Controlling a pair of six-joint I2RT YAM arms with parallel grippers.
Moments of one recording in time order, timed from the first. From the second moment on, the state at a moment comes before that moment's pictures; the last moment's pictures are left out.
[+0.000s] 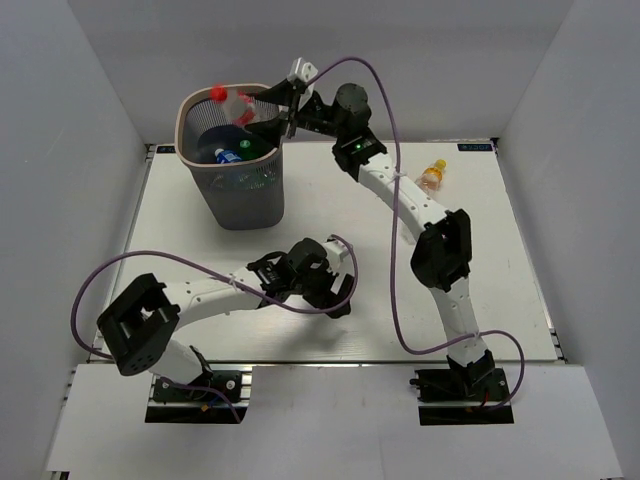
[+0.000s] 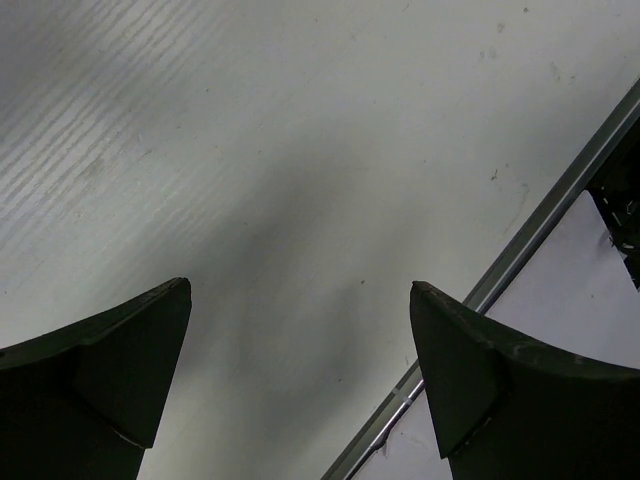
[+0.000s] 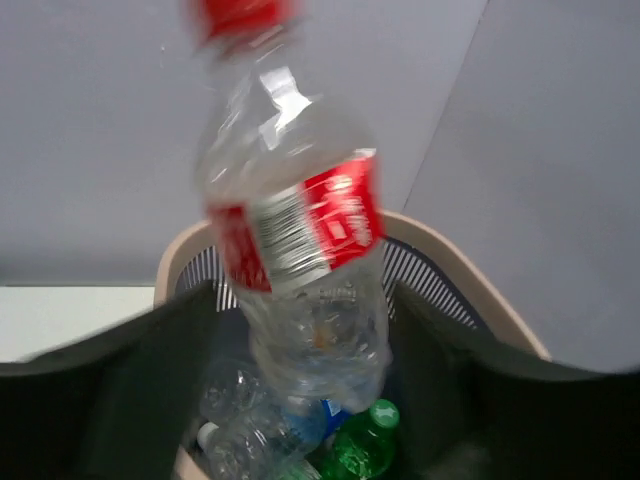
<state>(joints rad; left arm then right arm) -0.93 1.47 0.82 -0.13 0.20 -0.31 0.63 2.22 2.26 0.35 -0.78 0.02</state>
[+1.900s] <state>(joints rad) -0.96 2.54 1.96 0.14 0.02 0.23 -0.39 0.98 0.99 -0.67 -0.59 -0.25</state>
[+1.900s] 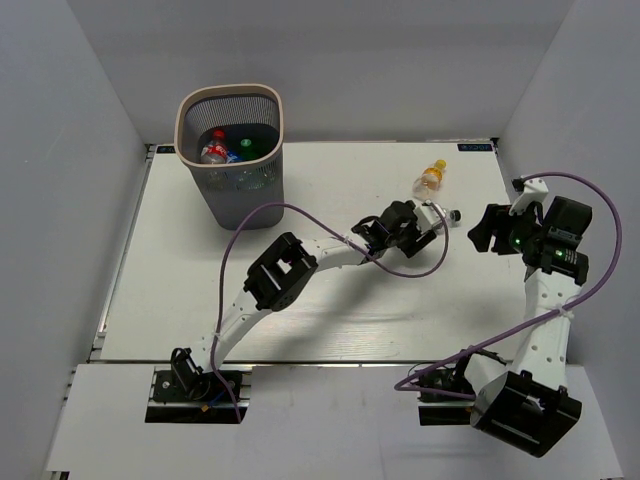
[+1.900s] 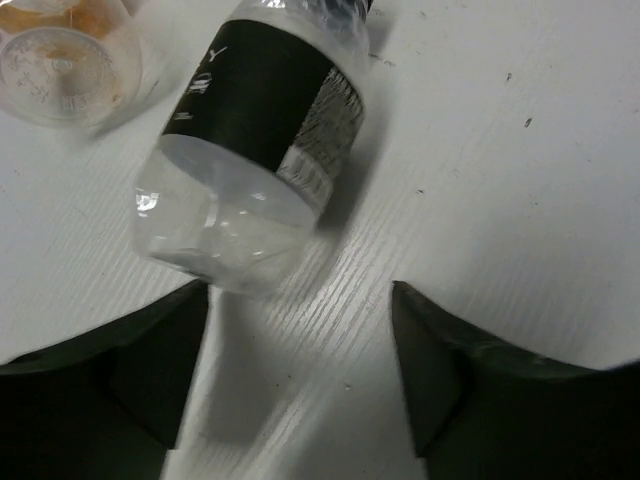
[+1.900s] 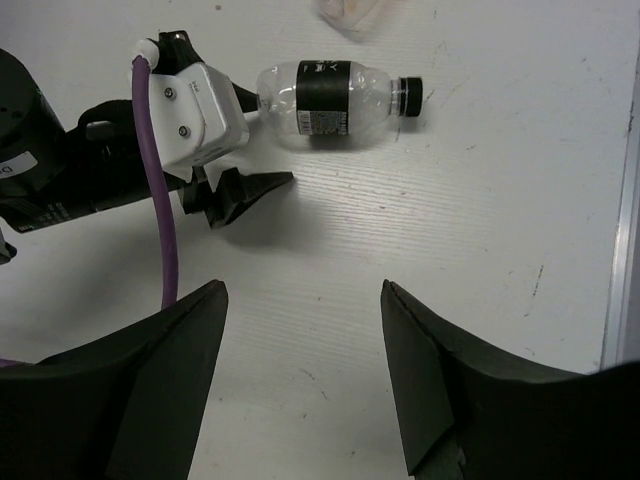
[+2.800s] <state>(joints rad) -0.96 2.31 1.76 0.29 0.13 0.08 -0.41 1.05 0.92 -0.67 -0.62 -0.26</state>
